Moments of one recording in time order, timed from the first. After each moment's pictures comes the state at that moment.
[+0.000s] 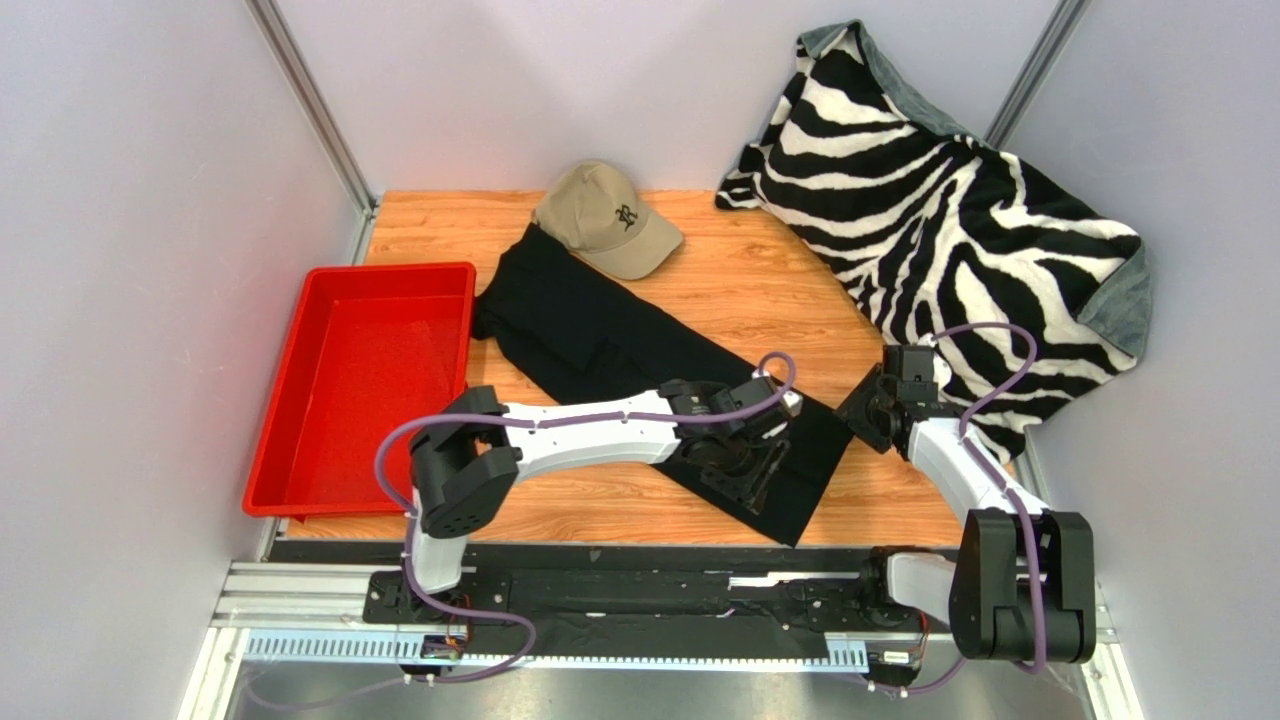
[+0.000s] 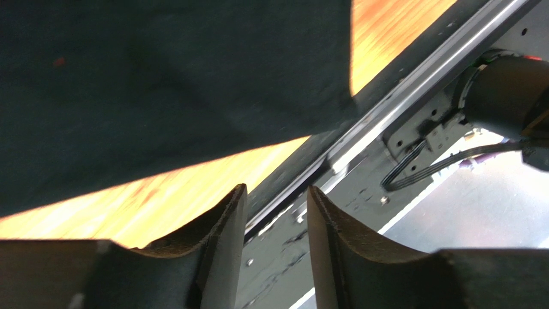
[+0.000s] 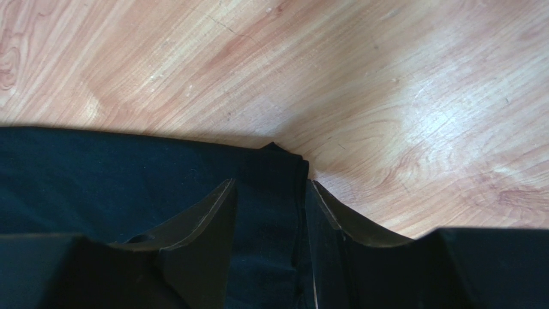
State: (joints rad) left arm -1.21 1.91 1.48 -0.62 0.11 -0.61; right arm -0.03 1.18 0.55 -0.33 0.05 0.69
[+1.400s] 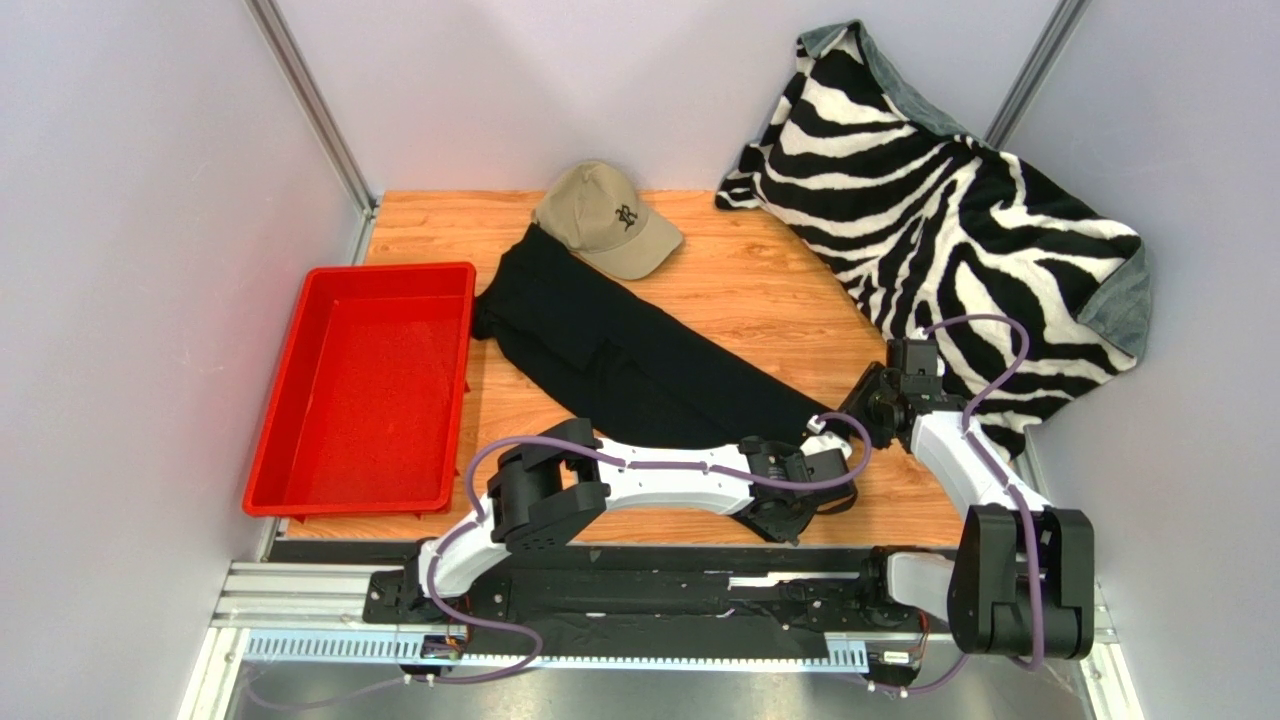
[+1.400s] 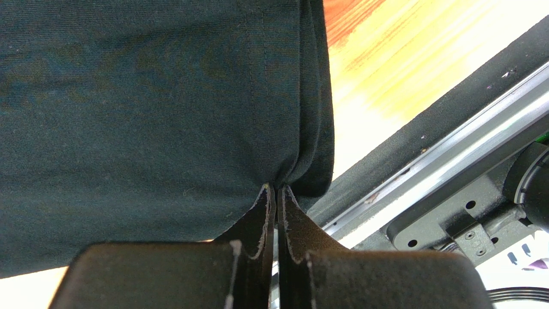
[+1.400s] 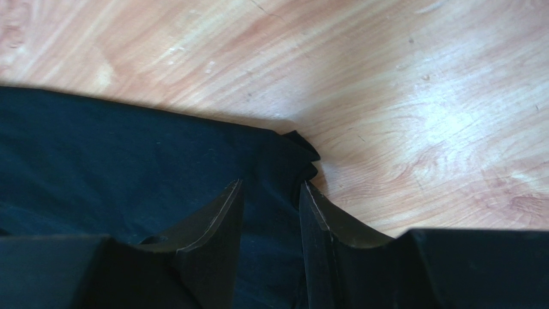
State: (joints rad) left arm -1.39 2.22 1.74 -0.65 -0.17 -0.64; right arm -0.04 1.19 0.59 -0.38 -0.05 0.60
